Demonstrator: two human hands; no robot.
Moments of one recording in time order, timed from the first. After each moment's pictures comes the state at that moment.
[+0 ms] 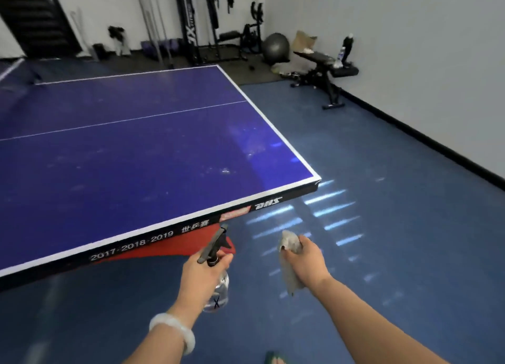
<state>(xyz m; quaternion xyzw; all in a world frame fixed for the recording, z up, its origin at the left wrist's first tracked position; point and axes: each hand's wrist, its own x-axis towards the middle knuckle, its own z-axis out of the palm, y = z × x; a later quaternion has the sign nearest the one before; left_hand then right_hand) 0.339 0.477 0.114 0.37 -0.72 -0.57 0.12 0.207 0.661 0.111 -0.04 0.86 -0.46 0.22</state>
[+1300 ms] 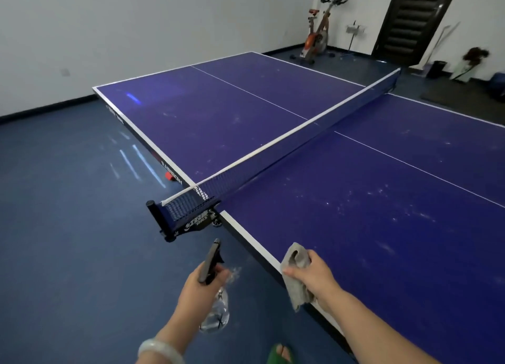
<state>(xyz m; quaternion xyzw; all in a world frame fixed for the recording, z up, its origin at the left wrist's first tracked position) 0.692 0.071 0.107 0.69 -0.38 -0.47 0.39 0.448 0.005 0.088 -0.43 0.66 -0.27 0.56</state>
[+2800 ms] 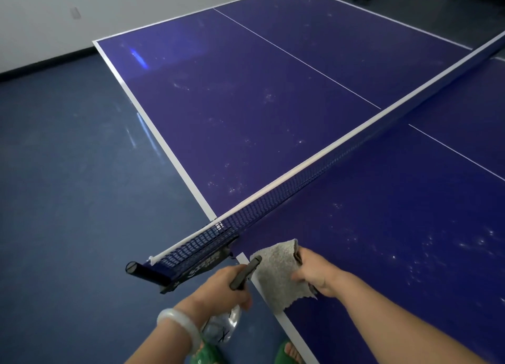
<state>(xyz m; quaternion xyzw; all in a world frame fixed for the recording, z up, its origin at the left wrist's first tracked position) 0.747 -0.162 0.061 0.64 -0.54 -0.54 0.07 0.524 -0.251 0.019 -0.50 0.58 0.01 0.64</state>
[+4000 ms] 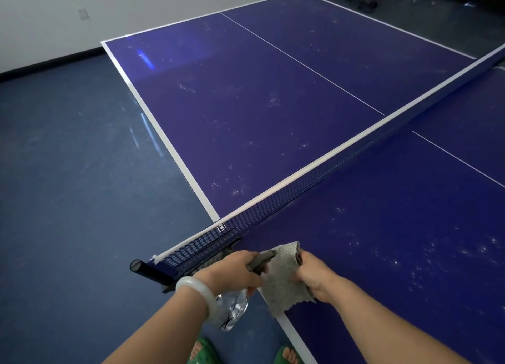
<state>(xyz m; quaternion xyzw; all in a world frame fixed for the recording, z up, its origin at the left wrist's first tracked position) 0.736 -0.201 0.076 0.61 -0.56 -0.56 0.03 0.540 -0.241 0.028 -0.43 0.62 -0.05 0.65</state>
